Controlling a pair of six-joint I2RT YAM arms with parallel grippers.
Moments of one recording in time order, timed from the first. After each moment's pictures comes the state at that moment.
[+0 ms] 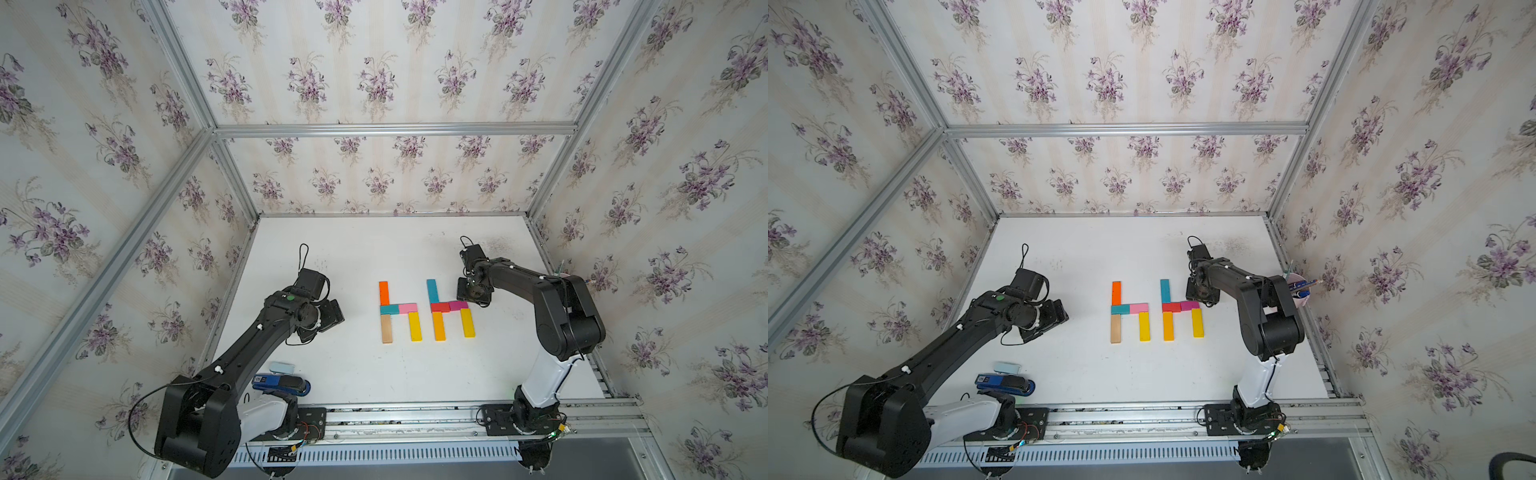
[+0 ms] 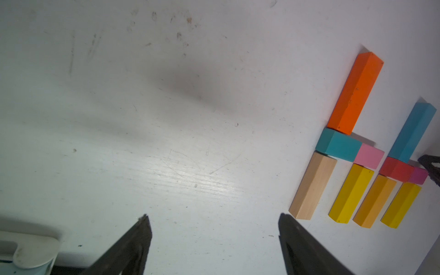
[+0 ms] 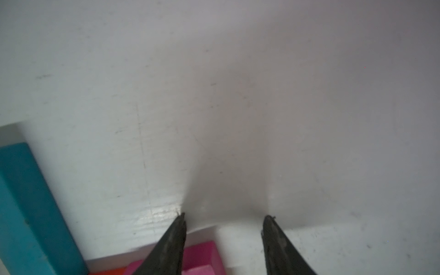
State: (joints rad) left arm -0.25 1.21 0.80 -0.84 0.11 -0.73; right arm 0.28 1.81 1.09 -0.62 0.09 0.44
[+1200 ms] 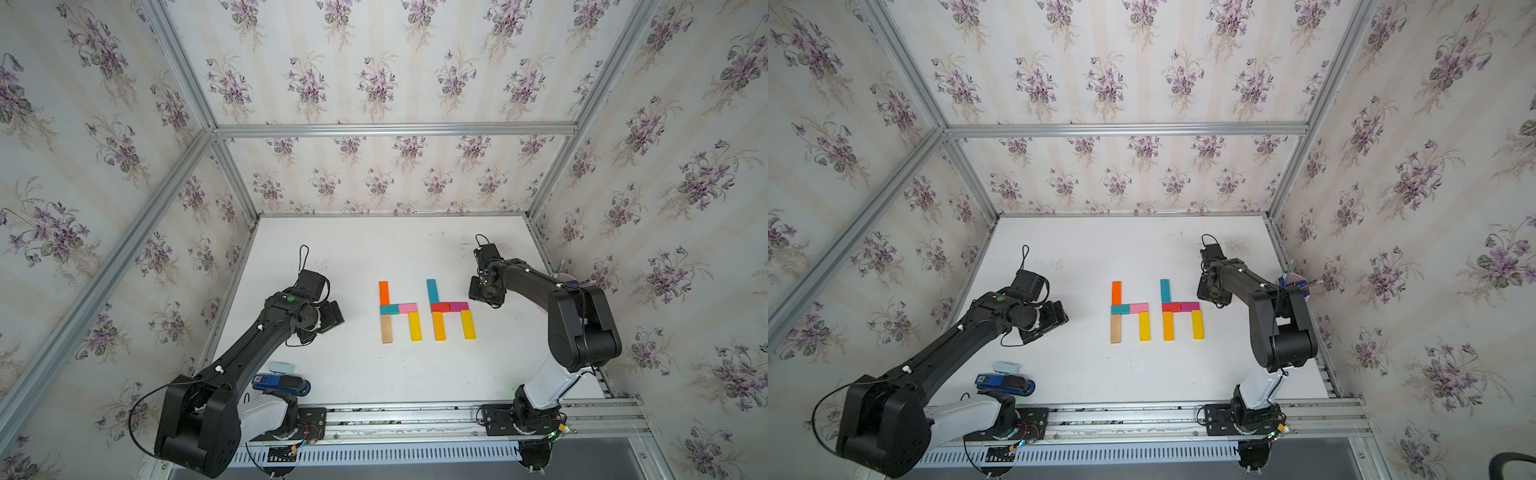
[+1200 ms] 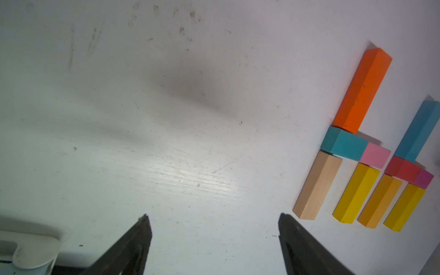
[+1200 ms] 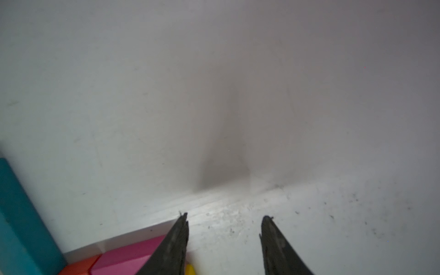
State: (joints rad) left arm -0.25 1.21 0.79 -0.84 0.11 -0.73; right arm 0.21 1.71 1.03 -0.66 0.12 0.46
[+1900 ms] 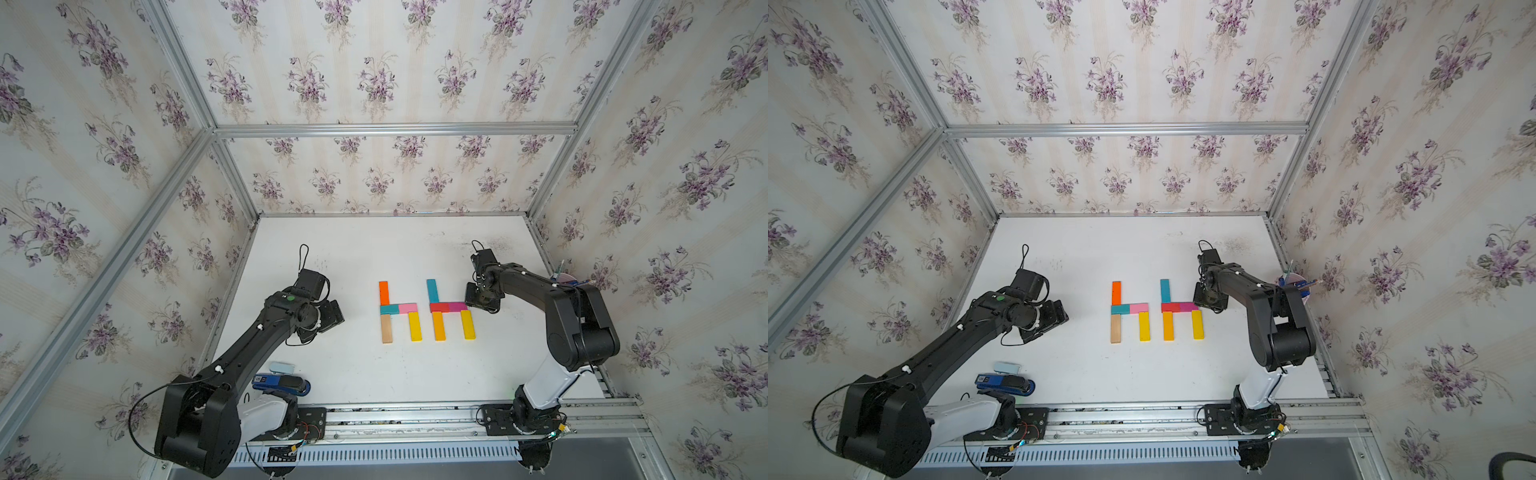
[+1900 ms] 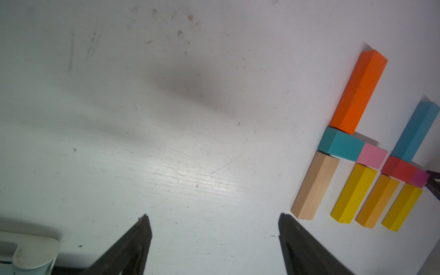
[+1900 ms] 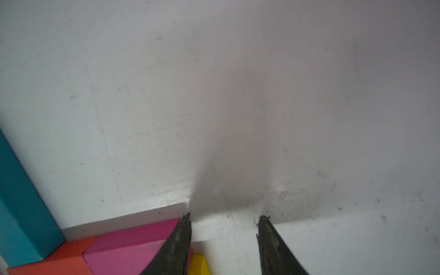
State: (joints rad) left arm -0.25 1.21 0.80 -0.84 0.11 -0.73; right arm 0.23 1.73 1.01 -0.64 0.04 0.44
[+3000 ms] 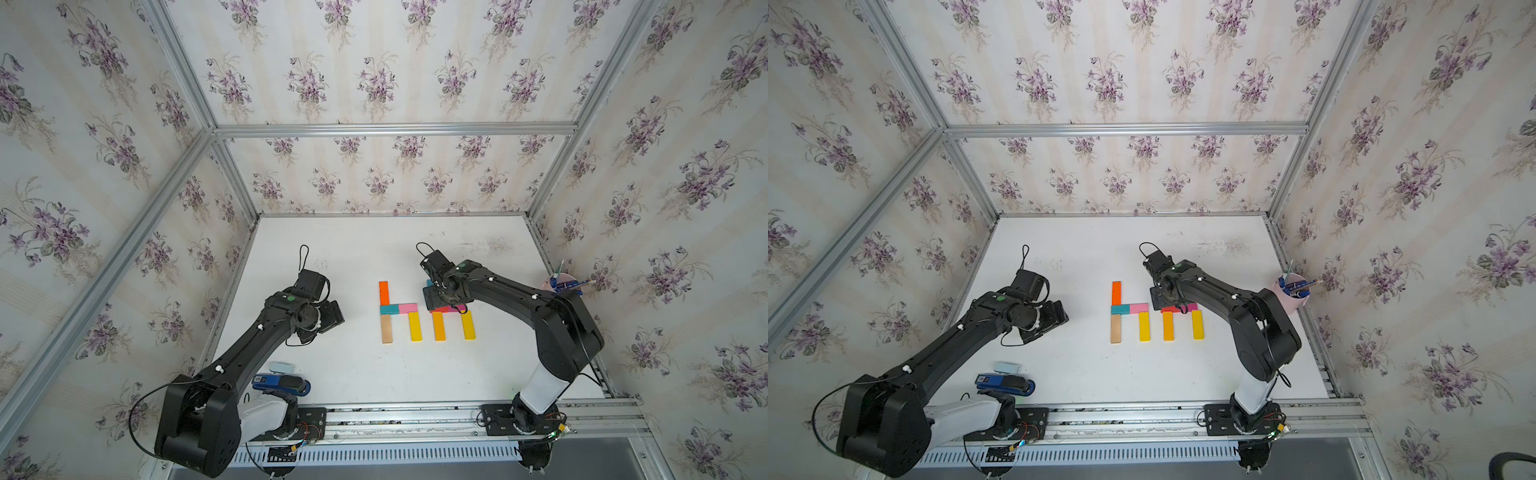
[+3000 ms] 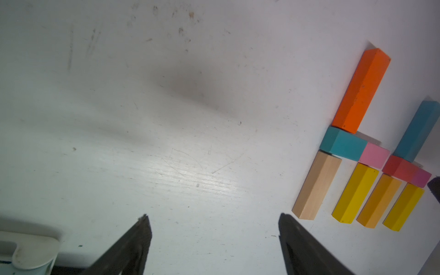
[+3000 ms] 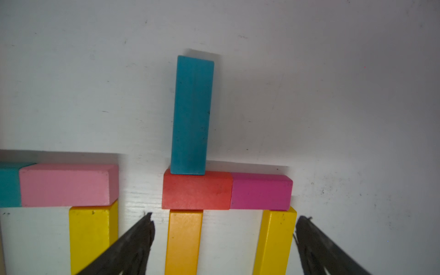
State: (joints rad) left arm -0.25 1.21 0.79 -0.84 0.11 -0.73; right arm 0.66 1.74 1.21 -0.82 0.31 0.42
